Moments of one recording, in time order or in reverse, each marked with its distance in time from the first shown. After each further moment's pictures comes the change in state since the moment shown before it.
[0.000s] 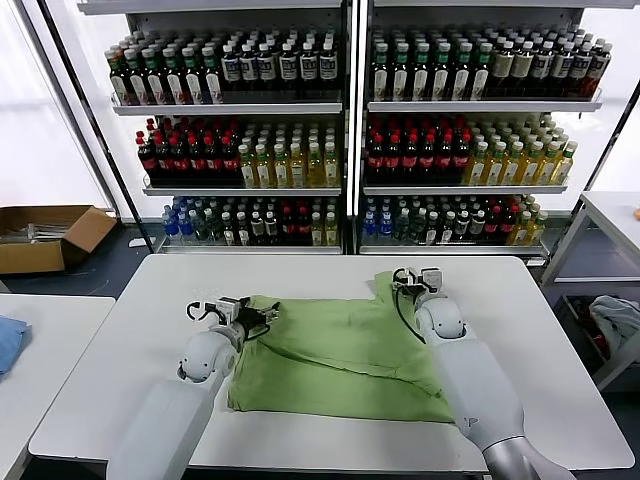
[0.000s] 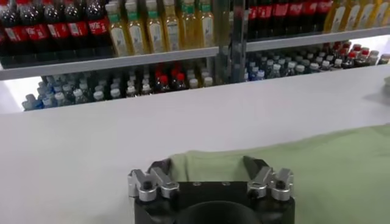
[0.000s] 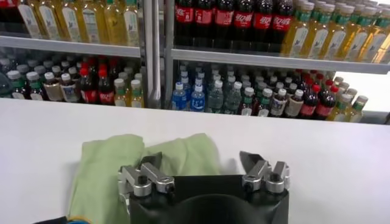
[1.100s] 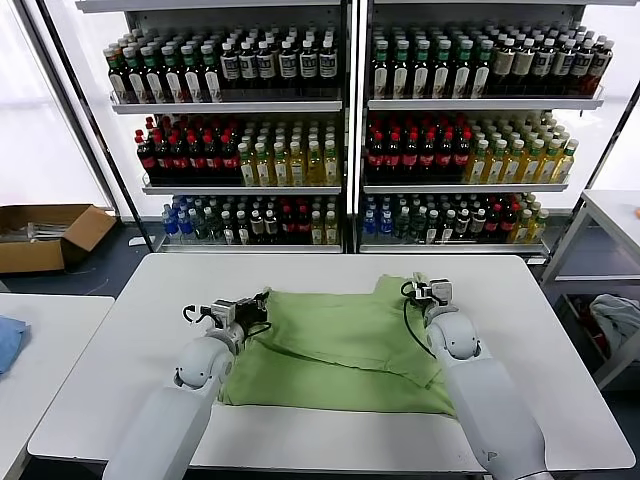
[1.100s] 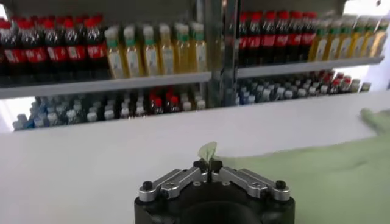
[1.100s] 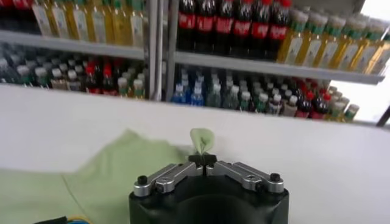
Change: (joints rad) left arm 0.039 0.005 -0.029 -0.067 -0.001 -0.170 0.038; right arm -0.154 -0.060 0.034 0.320 -0.007 0.011 -0.005
